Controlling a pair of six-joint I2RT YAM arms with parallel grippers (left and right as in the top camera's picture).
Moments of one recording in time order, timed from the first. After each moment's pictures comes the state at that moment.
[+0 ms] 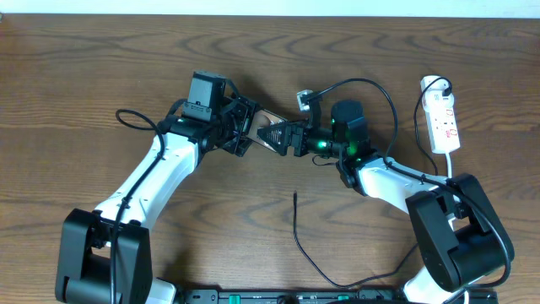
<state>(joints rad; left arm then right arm) -0.29 1.63 1.08 -0.37 0.41 -1.49 0.43 1.80 0.80 0.59 -0.74 0.69</state>
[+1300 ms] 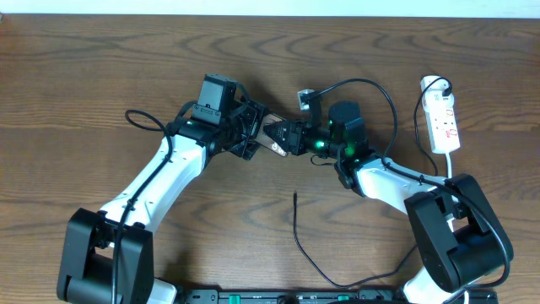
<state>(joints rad) -0.34 1.63 1.08 -0.37 0.40 -1.51 0.45 1.80 0.80 0.58 -0.66 0.69</state>
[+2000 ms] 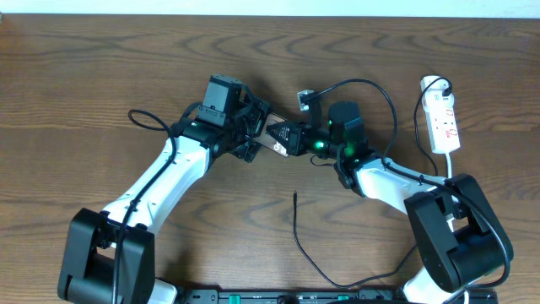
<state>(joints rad) -0.36 1.63 1.08 -0.36 0.36 -1.51 0.44 1.80 0.80 0.56 -0.66 0.68</state>
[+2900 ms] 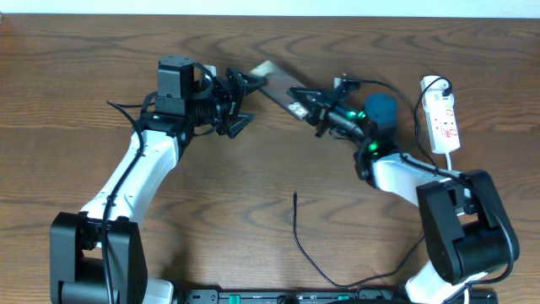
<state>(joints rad) -0.16 1.62 1.07 -0.13 0.78 -1.29 0.32 1.81 0.80 1.00 -0.72 1.88</state>
